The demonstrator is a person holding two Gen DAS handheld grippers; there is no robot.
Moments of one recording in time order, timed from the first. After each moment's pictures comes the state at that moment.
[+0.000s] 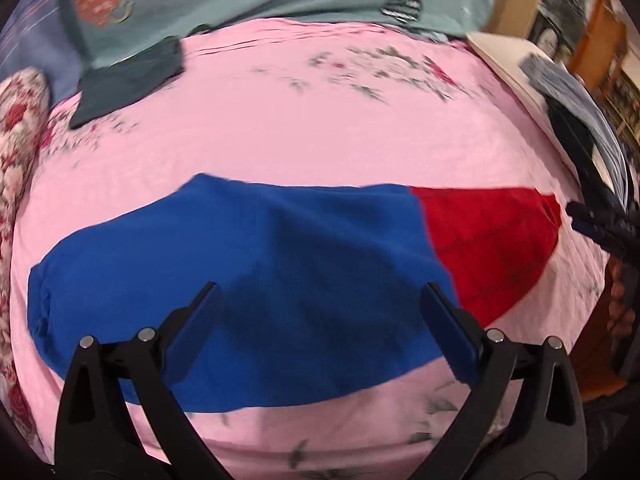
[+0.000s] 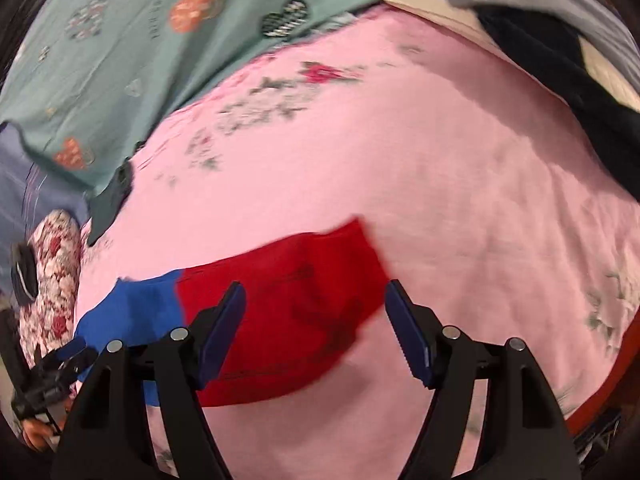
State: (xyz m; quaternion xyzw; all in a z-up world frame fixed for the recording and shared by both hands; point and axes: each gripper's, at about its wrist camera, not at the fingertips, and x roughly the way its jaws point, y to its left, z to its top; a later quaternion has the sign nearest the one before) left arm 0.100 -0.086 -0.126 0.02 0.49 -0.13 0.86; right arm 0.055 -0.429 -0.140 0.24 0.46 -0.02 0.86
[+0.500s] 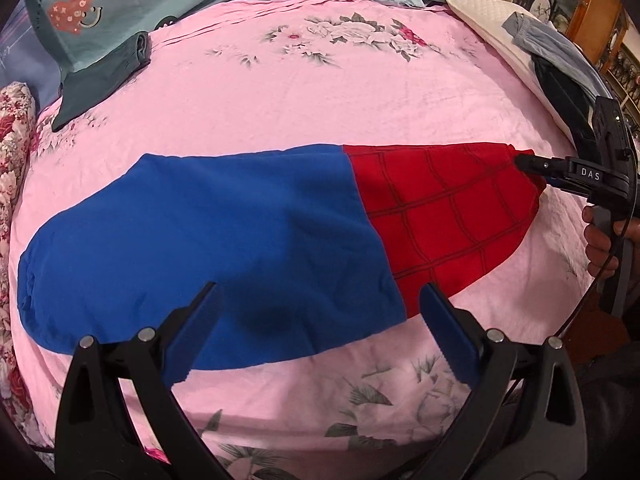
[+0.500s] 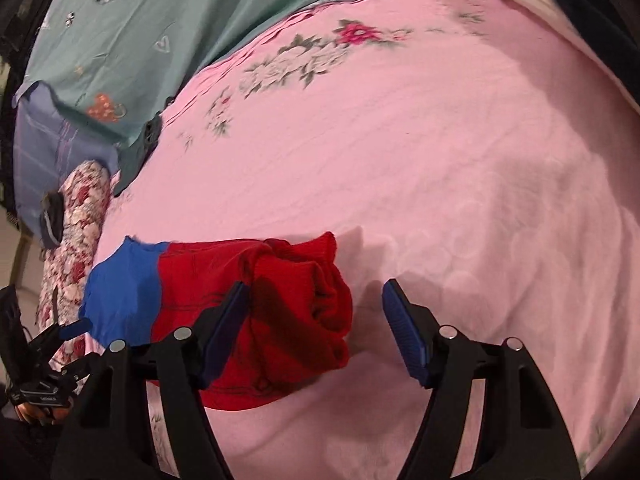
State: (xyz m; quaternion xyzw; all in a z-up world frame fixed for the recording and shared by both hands) left arm 0.077 -0.147 -0.136 0.05 0.53 -0.12 0.84; right arm 0.104 -0.457 -0.184 0.21 0.50 0.13 0.83
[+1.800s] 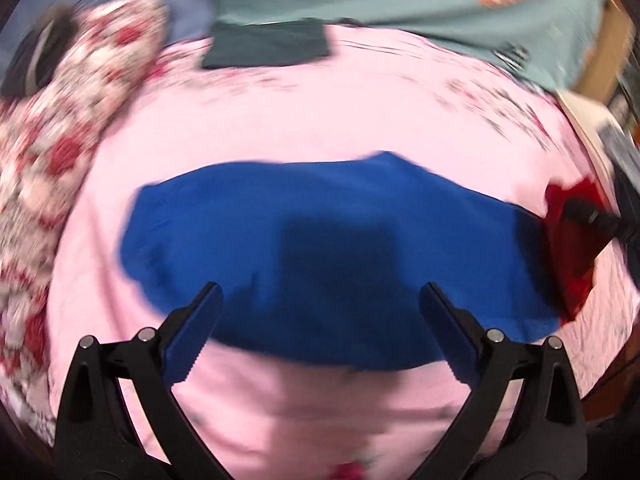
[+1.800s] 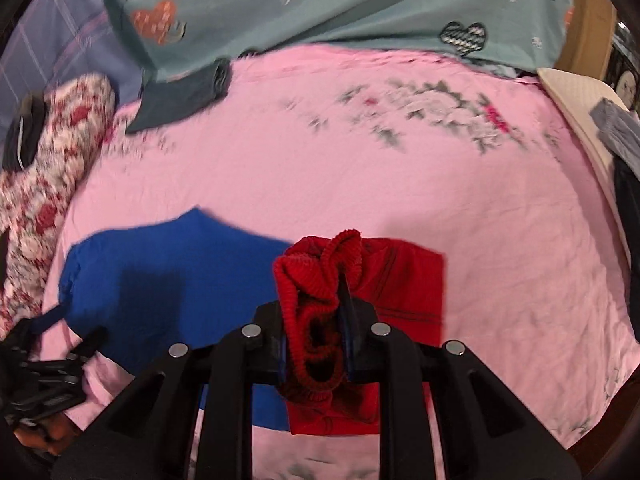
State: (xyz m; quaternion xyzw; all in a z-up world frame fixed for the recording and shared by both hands) left arm 0.062 0.083 -0.130 -0.07 0.48 0.03 0.87; right arm 0.113 -0.157 -0.105 0.00 0.50 0.07 0.86
